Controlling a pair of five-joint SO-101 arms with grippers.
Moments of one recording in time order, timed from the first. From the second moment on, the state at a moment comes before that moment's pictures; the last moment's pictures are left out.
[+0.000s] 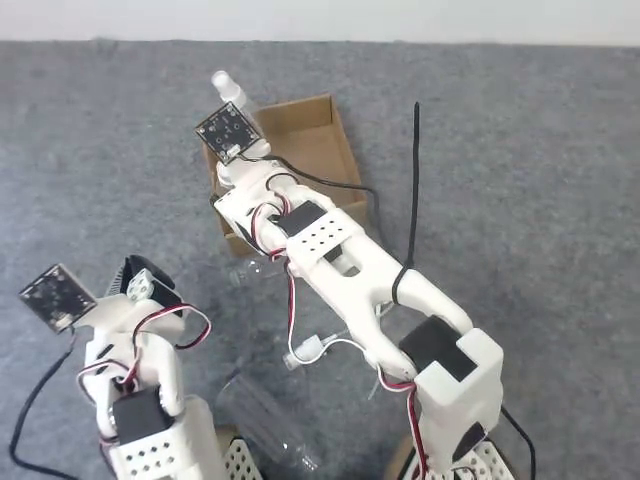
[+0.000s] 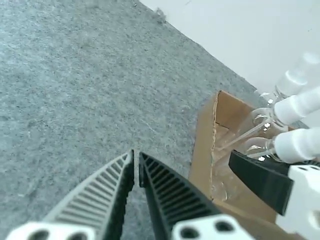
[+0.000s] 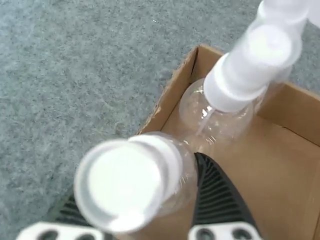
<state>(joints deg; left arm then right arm) -24.5 -103.5 90.9 54.0 29.5 -43.7 18.5 6.2 23.6 4.0</state>
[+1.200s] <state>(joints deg) -24.4 -103.5 90.9 54.0 29.3 -46.3 20.0 6.2 26.7 3.9</state>
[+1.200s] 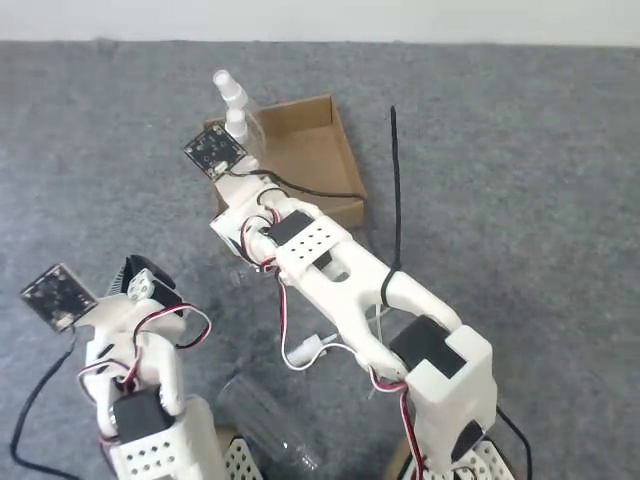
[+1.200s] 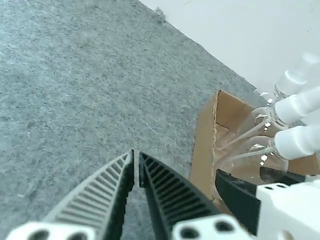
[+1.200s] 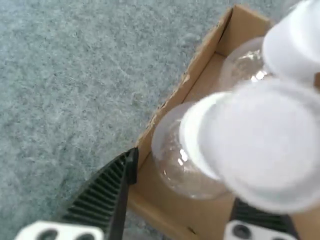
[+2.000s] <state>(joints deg) -24.4 -103.5 90.9 54.0 29.3 -46.3 12.2 6.2 38.2 3.9</state>
